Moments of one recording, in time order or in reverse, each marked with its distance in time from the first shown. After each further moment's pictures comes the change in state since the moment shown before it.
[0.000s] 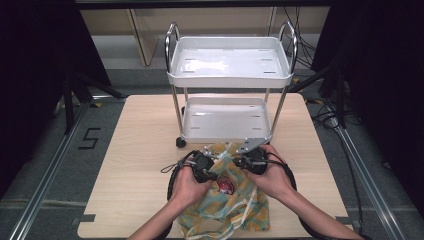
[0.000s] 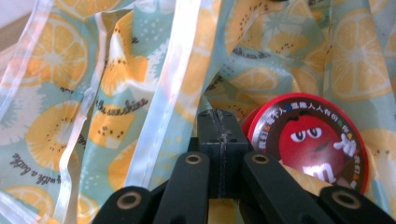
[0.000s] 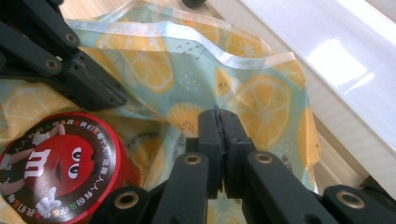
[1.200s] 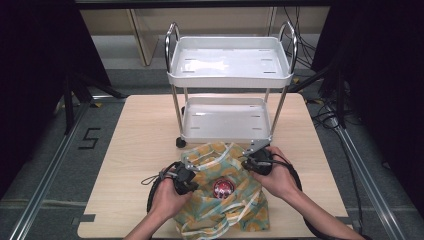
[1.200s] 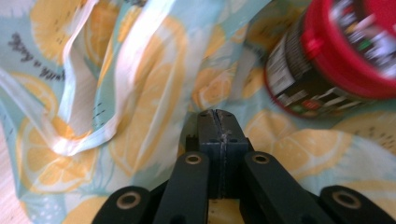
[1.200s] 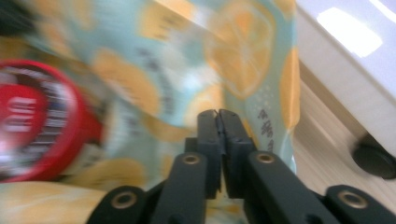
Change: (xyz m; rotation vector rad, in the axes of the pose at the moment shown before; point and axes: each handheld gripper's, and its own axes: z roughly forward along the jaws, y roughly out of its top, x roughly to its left) left arm 0.018 -0.047 -0.015 0.031 0.066 0.031; right arm -0.014 -0.019 0.002 0.095 -0.022 0.016
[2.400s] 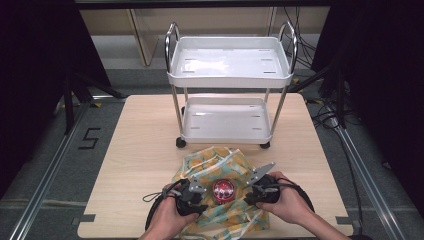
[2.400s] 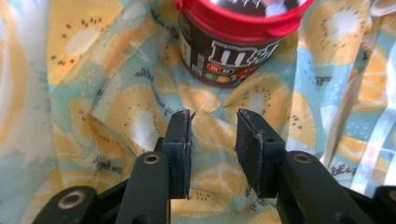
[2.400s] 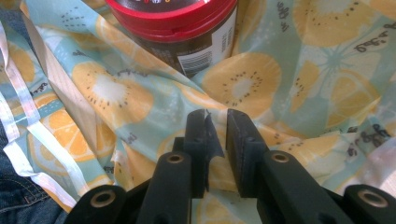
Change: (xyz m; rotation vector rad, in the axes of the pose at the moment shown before) left arm -0.035 -0.027 -0.002 0.018 -0.093 0.129; right arm 0.037 -0.049 -0.009 0.146 0.261 -0.013
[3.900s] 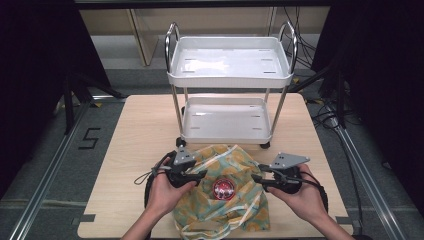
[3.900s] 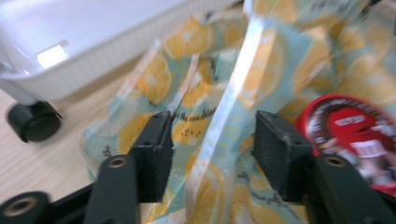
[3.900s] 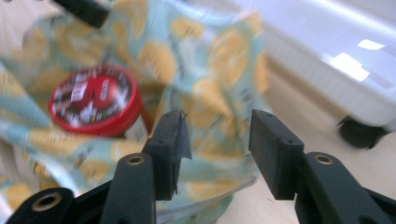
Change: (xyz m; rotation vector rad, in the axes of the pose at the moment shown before) left arm 0.049 0.029 -0.028 -0.369 0.139 -0.095; right arm -0.022 -0.011 -0.048 -0.424 -0.222 0.053
